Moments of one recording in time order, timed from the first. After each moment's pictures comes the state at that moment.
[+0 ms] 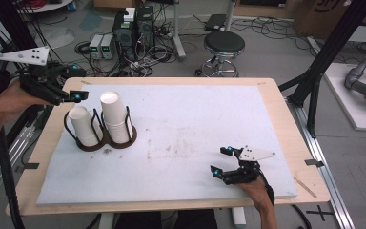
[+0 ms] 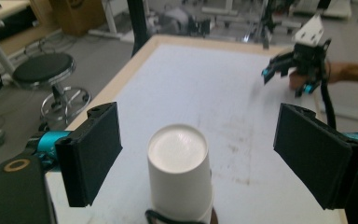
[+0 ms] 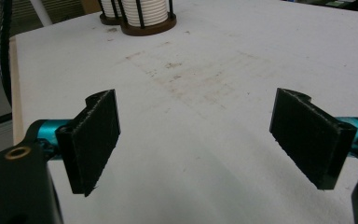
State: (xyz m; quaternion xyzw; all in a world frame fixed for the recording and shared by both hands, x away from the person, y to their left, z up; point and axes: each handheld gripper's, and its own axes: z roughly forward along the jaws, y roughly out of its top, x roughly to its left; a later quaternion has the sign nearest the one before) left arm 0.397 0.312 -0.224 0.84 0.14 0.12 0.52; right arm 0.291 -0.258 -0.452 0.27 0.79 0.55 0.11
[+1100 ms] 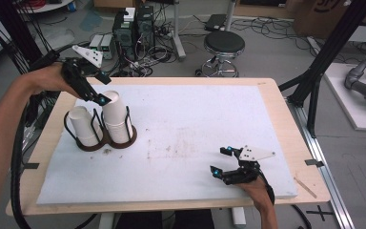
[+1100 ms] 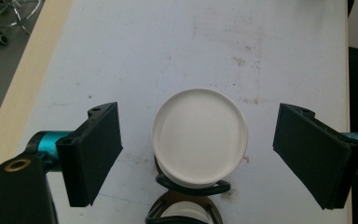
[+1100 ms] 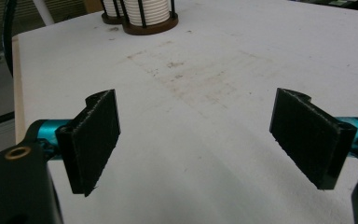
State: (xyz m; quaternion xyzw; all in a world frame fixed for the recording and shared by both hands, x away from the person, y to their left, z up) left arm 0.450 0.238 -0.228 0.95 0.10 0.04 0.28; right arm 0.292 -0.258 -0.452 0.26 0.79 0.55 0.11
